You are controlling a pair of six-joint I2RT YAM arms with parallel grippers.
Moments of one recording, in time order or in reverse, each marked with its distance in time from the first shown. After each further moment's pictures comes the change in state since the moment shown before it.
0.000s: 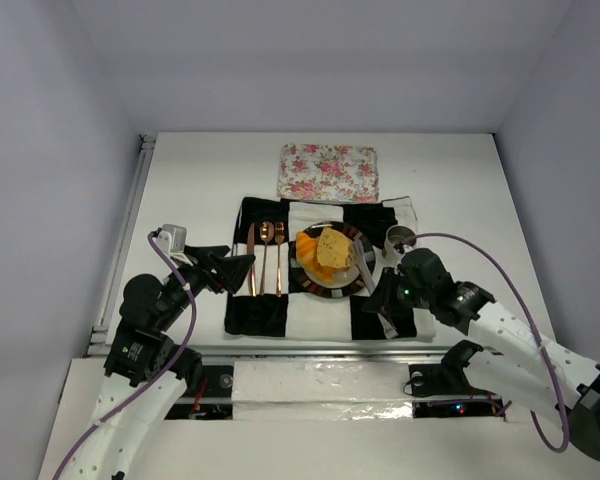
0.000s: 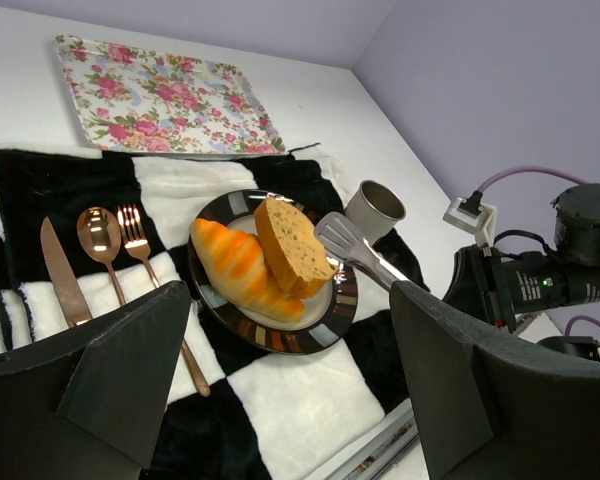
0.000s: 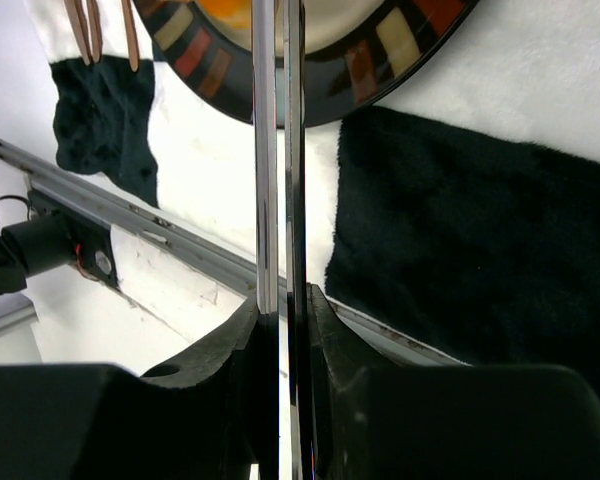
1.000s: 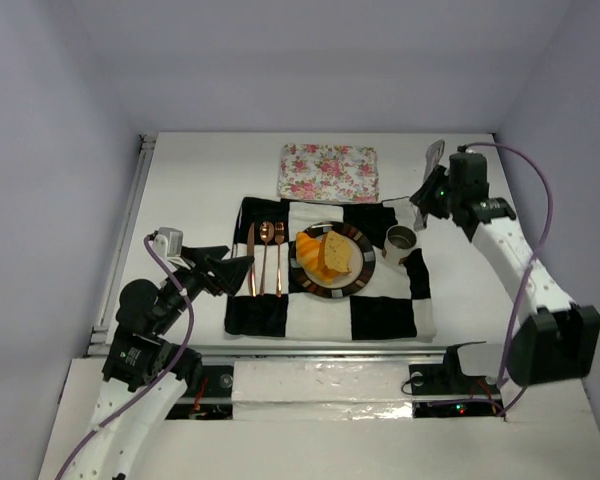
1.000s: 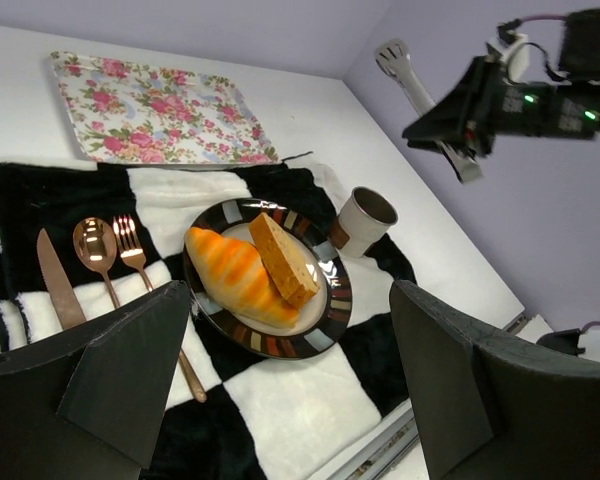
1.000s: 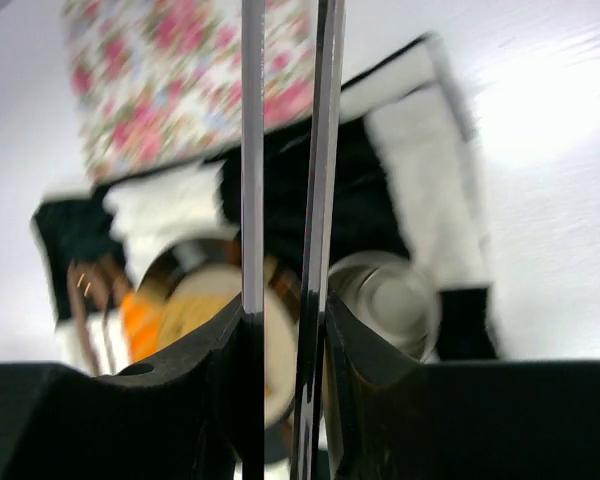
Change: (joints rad) left arm 0.000 -0.027 0.000 0.003 0.005 0.000; right arm -0.460 0.393 0.562 -0.007 0.229 -0.222
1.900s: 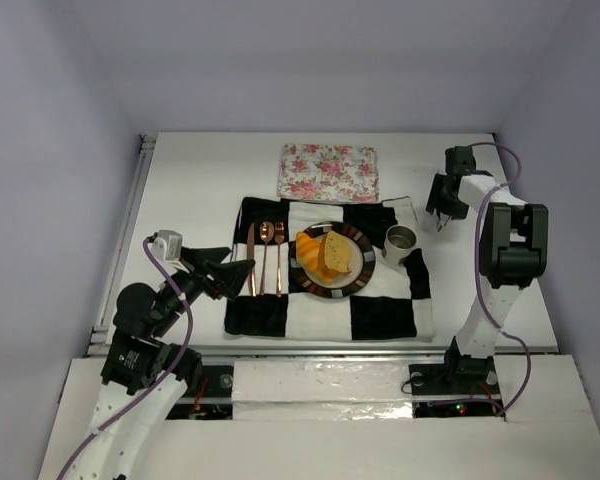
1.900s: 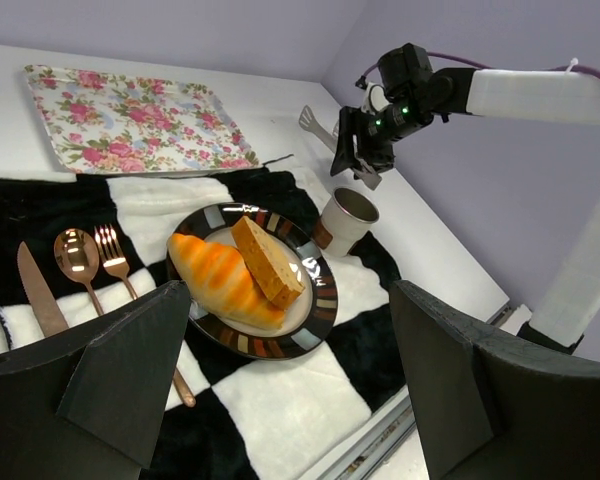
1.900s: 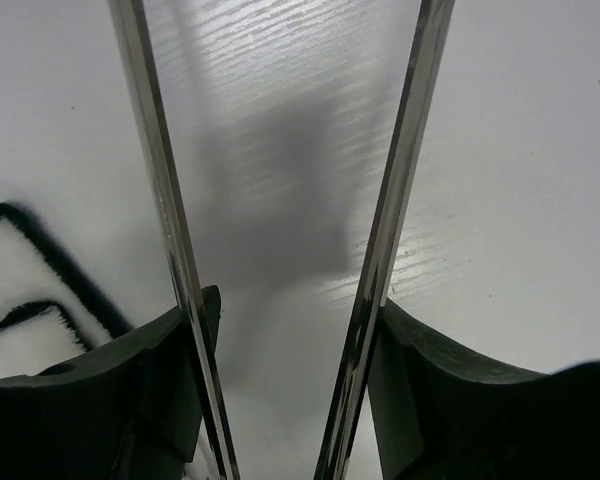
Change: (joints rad) left arm 0.000 -0.031 -0.001 0.010 0.044 0.000; right arm -0.267 0.739 0.337 -0.019 0.223 -0.372
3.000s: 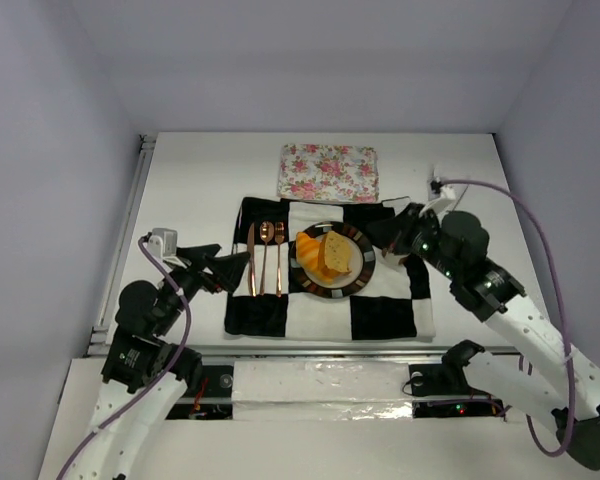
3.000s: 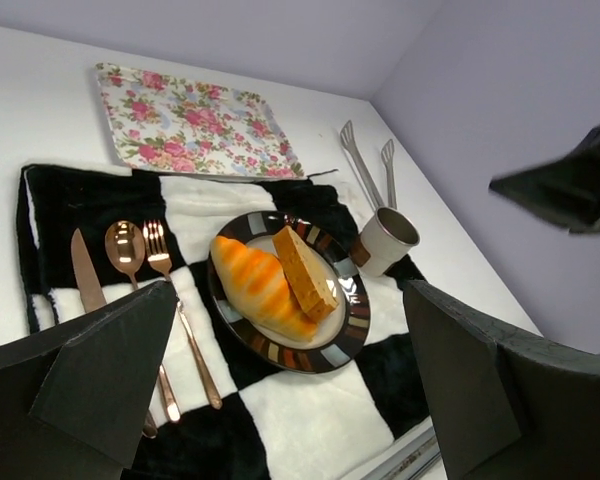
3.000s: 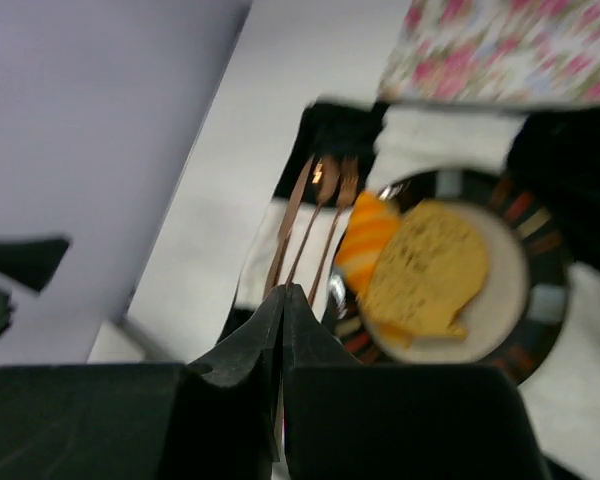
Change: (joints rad) left arm 0.000 0.009 0.000 -0.024 -0.127 -0.006; right arm 0.623 -1.149 -0.590 0.315 -0.273 0.427
